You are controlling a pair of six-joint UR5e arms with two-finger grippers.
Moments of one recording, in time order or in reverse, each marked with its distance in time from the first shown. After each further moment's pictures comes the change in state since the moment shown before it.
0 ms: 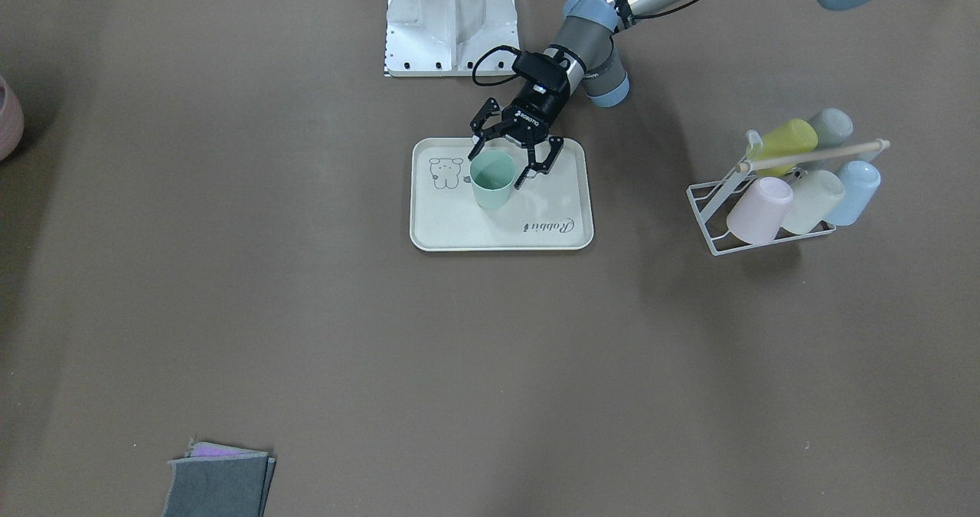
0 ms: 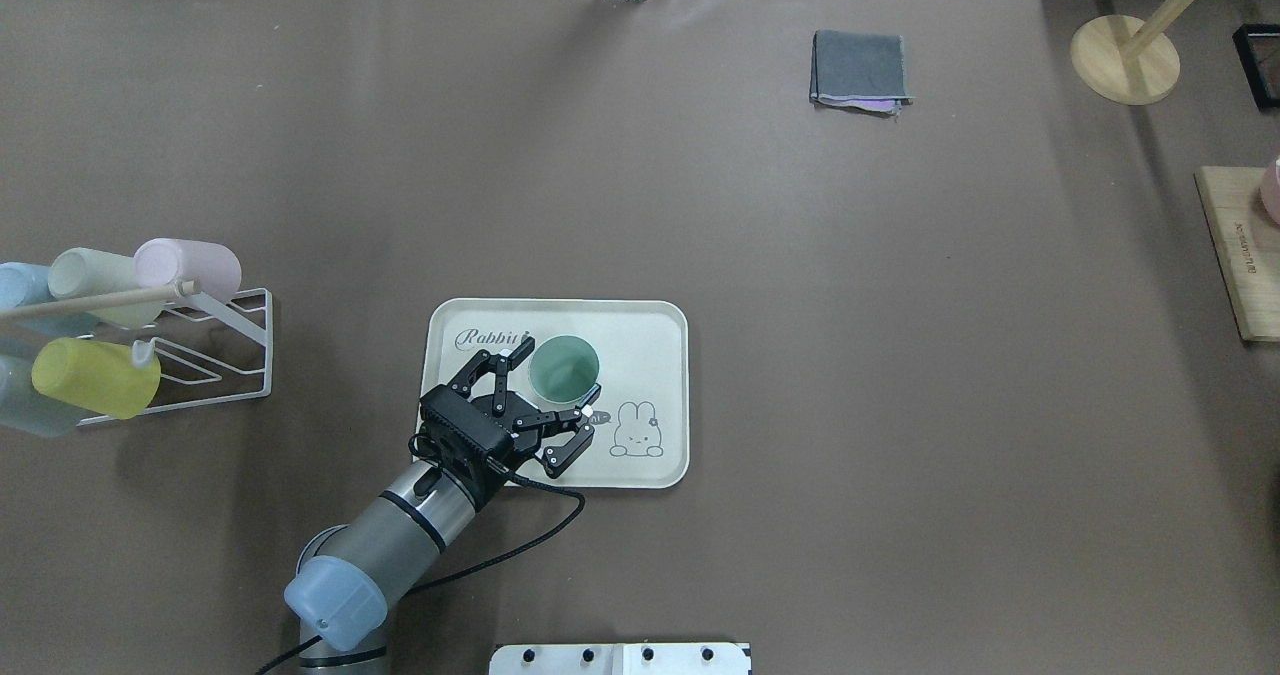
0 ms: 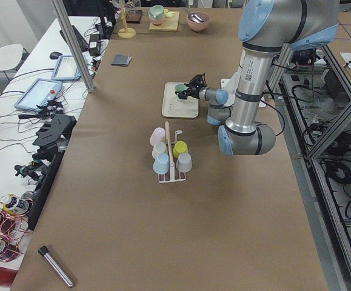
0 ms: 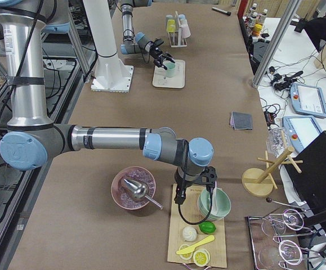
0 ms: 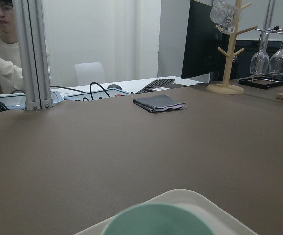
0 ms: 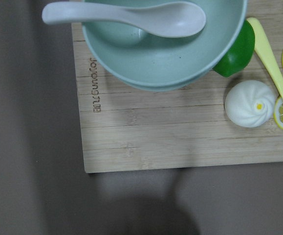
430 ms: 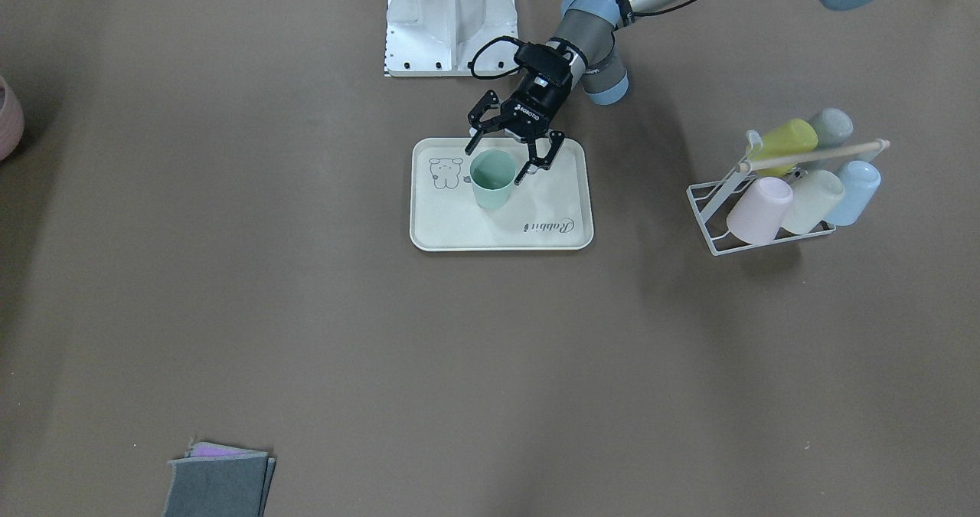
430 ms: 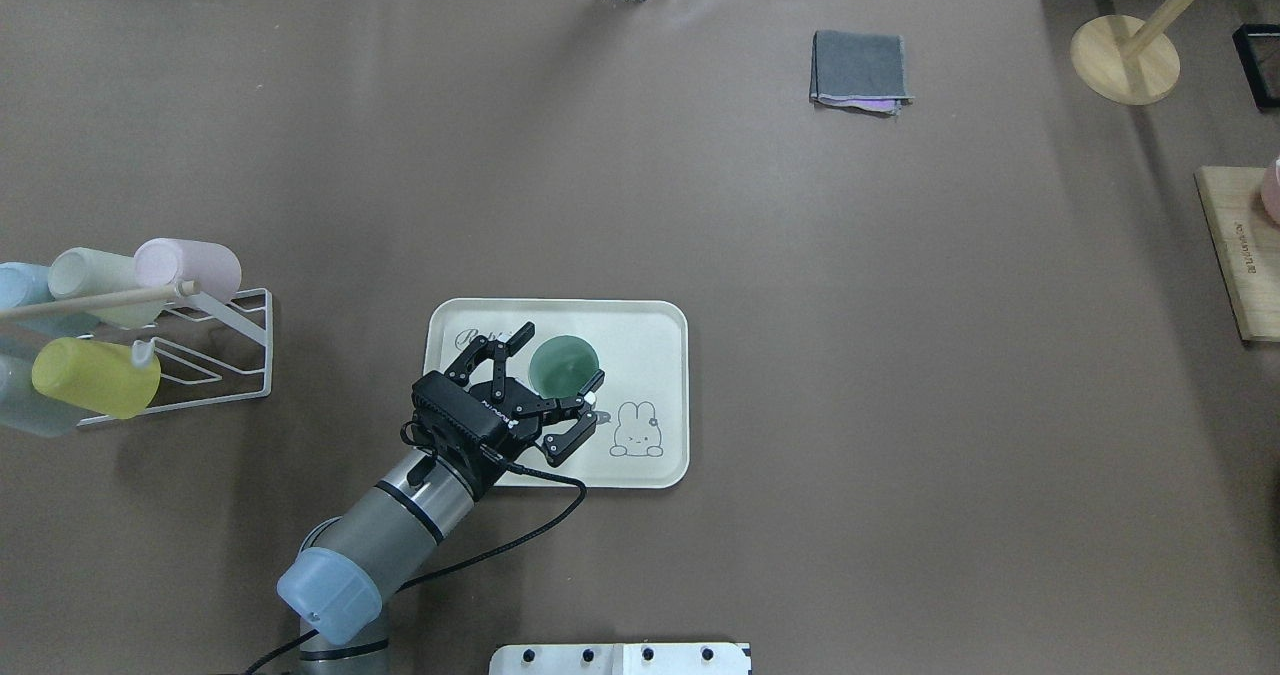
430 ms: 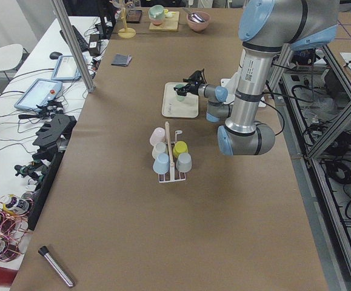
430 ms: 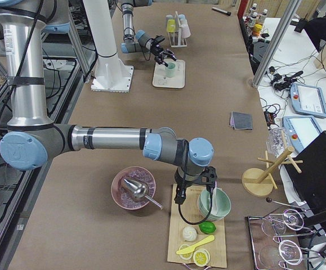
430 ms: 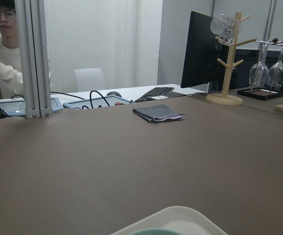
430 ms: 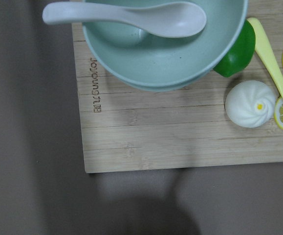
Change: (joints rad) left arm -0.020 0.003 -0.057 0.004 -0.004 -0.001; right arm 0.000 0.001 0.000 0.000 0.000 0.000
